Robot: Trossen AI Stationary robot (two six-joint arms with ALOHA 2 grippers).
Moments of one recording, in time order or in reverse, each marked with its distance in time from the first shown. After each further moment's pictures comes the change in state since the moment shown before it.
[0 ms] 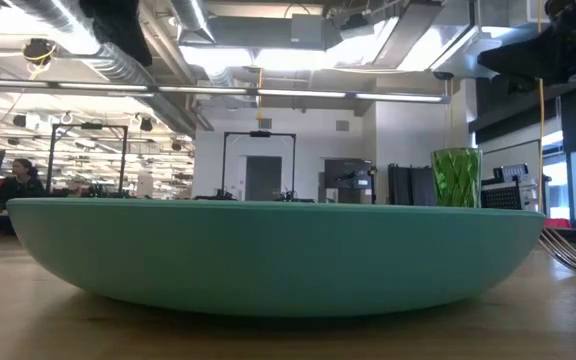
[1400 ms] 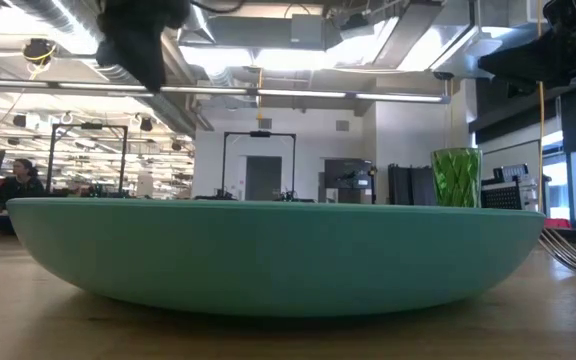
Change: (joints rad) left arm -0.007 0.184 -0.001 0.042 0.119 -0.290; right arm 0.000 0.000 0.000 -0.022 -0.002 0.014
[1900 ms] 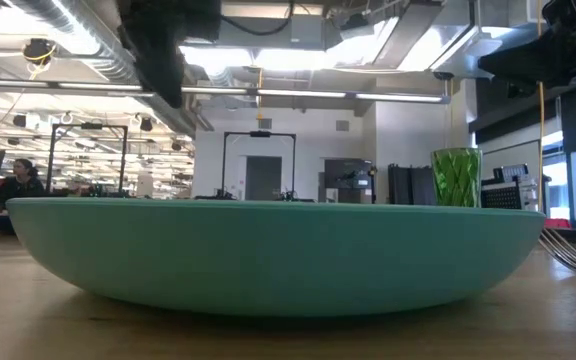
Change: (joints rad) left arm -0.004 0.176 0.000 0.177 0.298 0.290; right arm 0.000 0.000 0.000 0.000 0.000 0.034
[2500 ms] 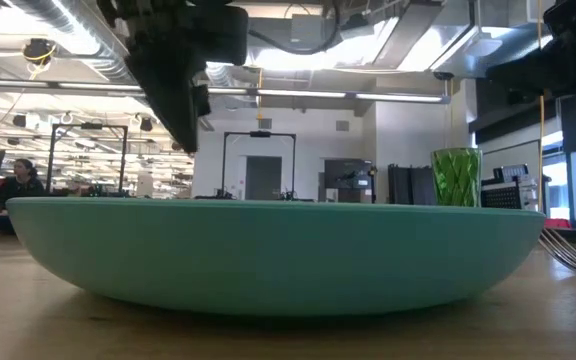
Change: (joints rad) left arm -0.138 0.232 0.000 0.186 -0.012 0.026; right arm 0.000 0.000 0.000 -0.090 -0.087 -0.033
